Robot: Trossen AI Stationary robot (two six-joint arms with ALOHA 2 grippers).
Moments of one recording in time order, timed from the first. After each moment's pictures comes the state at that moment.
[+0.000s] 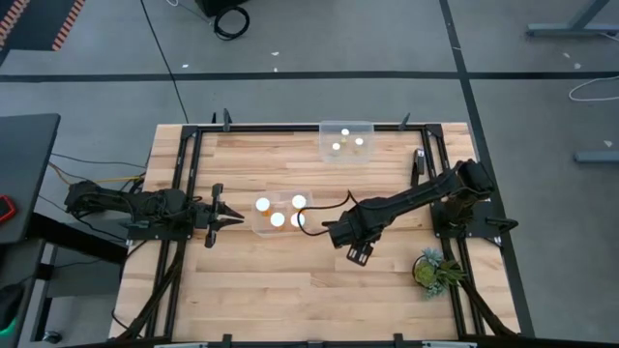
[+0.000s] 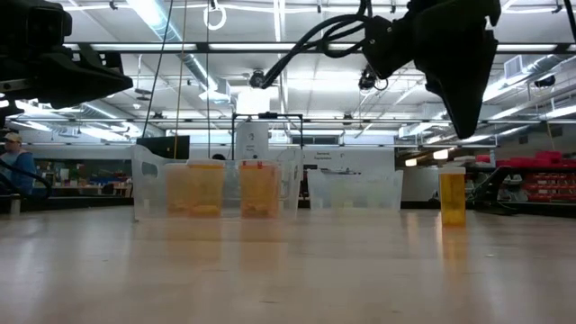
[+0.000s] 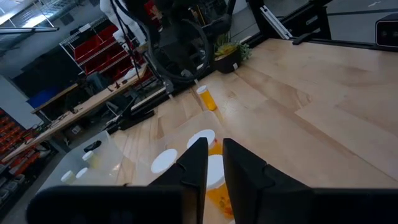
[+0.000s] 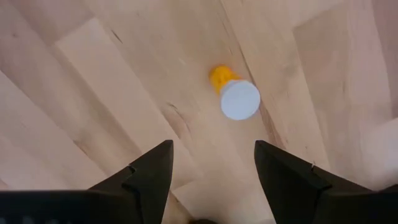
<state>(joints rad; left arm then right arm) -0.15 0.14 0.01 0.04 -0.06 0.50 0.28 1.83 1.45 -1.30 0.00 0.80</state>
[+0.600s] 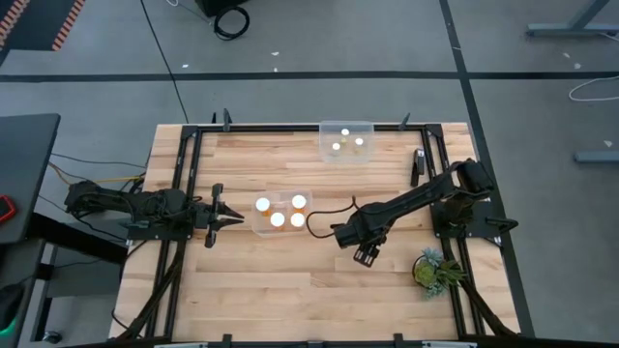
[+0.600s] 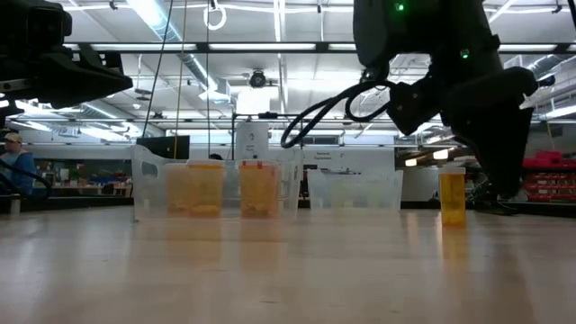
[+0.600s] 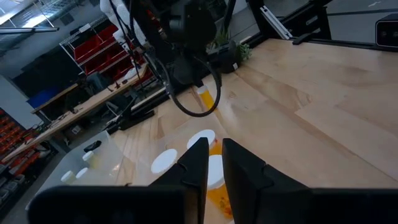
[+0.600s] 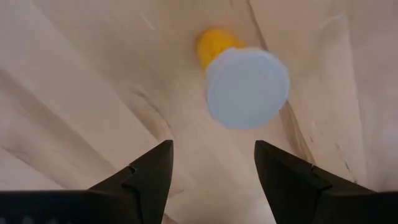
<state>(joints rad) -0.15 0.14 0.01 0.04 -0.06 0.50 0.25 1.83 1.20 -1.12 -0.08 0.80</state>
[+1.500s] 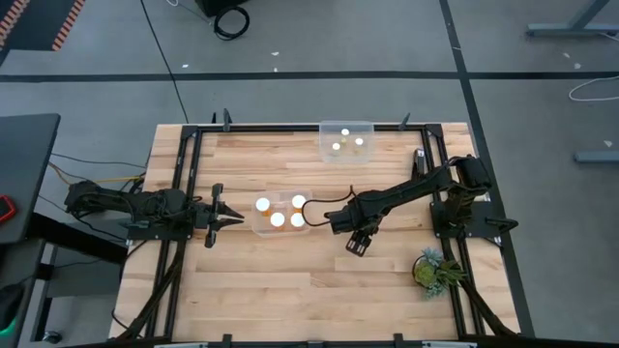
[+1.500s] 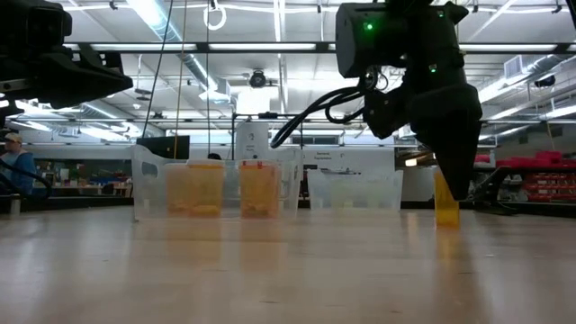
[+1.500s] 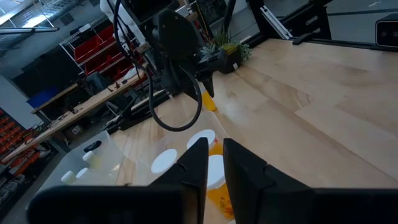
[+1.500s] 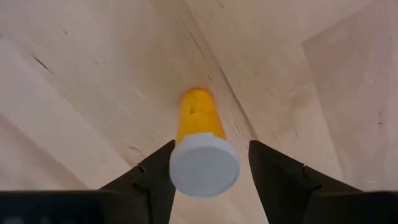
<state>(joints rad) -0.15 0.14 0.01 0.04 -0.06 0.50 0.15 1.83 1.20 -1.04 -0.05 0.71</state>
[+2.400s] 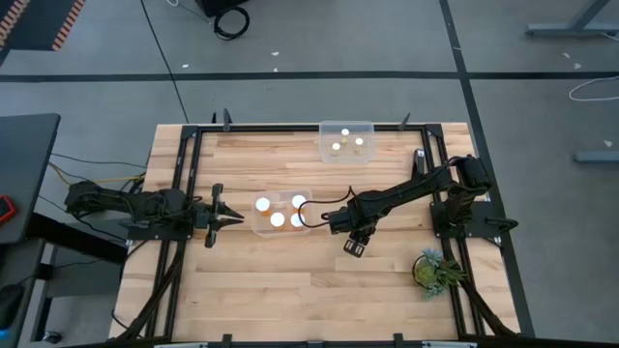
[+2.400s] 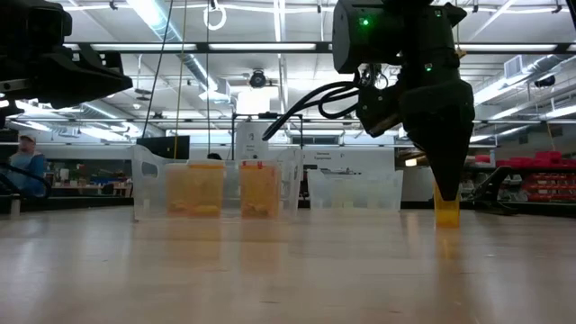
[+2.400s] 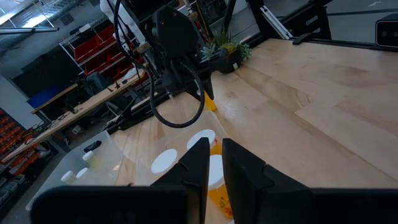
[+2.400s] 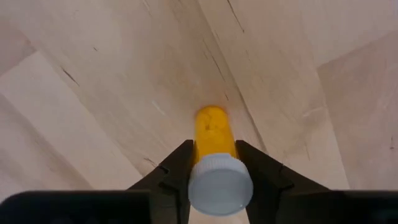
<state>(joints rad) -0.15 0.14 0.01 0.04 -0.06 0.50 0.15 1.83 1.20 -0.98 -0.05 0.67</state>
